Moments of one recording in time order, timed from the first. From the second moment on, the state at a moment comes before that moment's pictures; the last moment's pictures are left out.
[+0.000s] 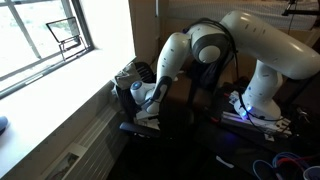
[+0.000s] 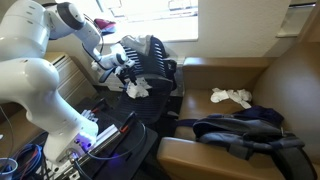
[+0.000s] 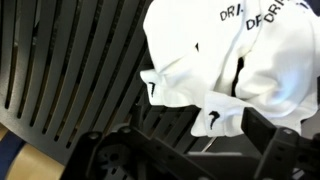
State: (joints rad) arm 0.61 1.17 -0.16 -1.63 -0.05 2.66 1.31
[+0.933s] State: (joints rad) arm 0.34 1.30 0.06 -1.50 -0.03 2.69 0.82
